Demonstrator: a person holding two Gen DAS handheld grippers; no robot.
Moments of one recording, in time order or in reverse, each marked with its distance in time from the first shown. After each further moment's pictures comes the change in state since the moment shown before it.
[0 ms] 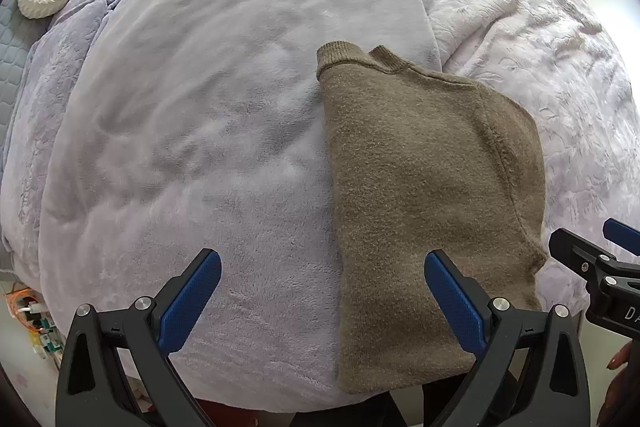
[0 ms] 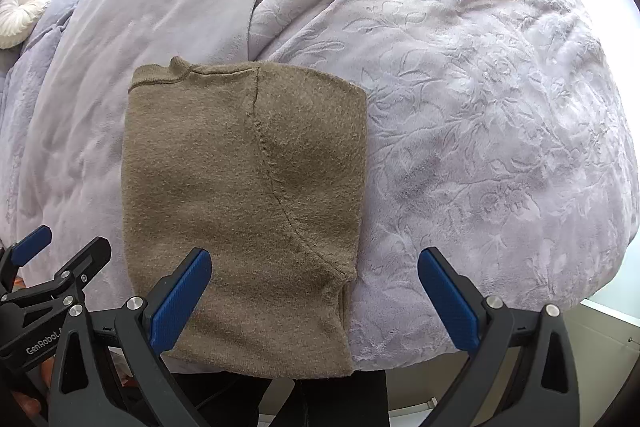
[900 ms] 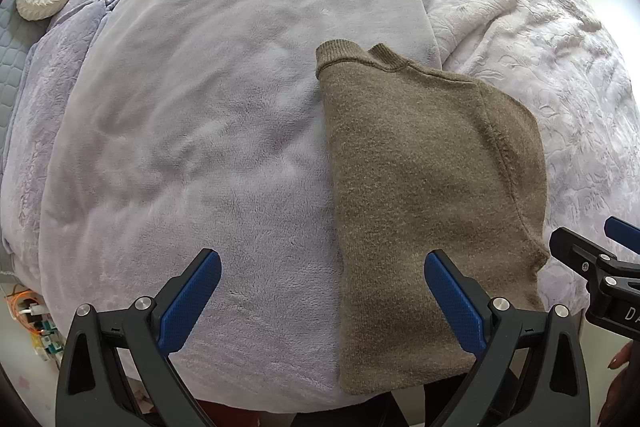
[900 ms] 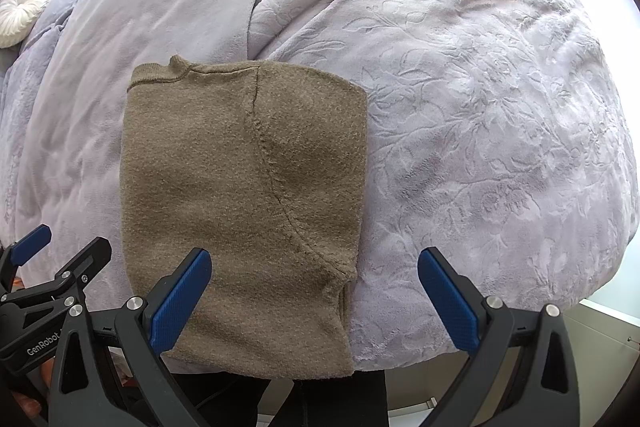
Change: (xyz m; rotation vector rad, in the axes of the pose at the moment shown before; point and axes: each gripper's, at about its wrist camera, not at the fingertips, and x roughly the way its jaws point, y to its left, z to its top) left arm 0.001 -0.001 -0.001 0.003 0.000 0.004; right arm 0.000 0.002 0.000 -0.003 -0.001 -0.007
